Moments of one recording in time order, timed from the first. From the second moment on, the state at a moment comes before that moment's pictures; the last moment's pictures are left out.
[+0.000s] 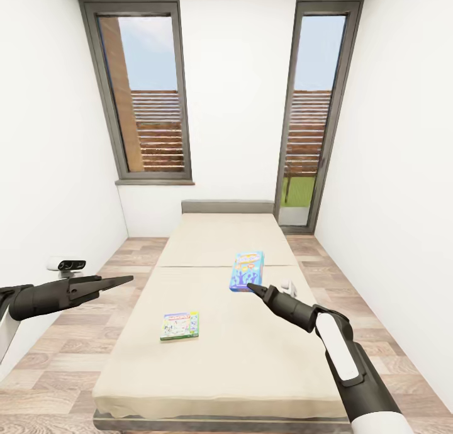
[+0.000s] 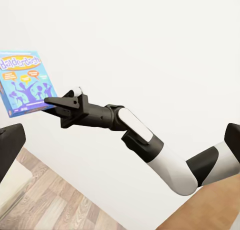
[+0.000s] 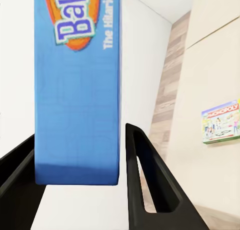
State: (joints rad) left arm -0.48 0.44 0.21 -1.41 0.43 1.03 -1.57; right arm -0.46 0.02 -0.01 -1.23 -0.84 0.79 0.29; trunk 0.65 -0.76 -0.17
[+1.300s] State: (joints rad) left arm -0.48 0.43 0.21 -1.41 0.43 1.03 -1.57; right arm -0.46 0.02 -0.02 -1.24 -0.84 0.78 0.30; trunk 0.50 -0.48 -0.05
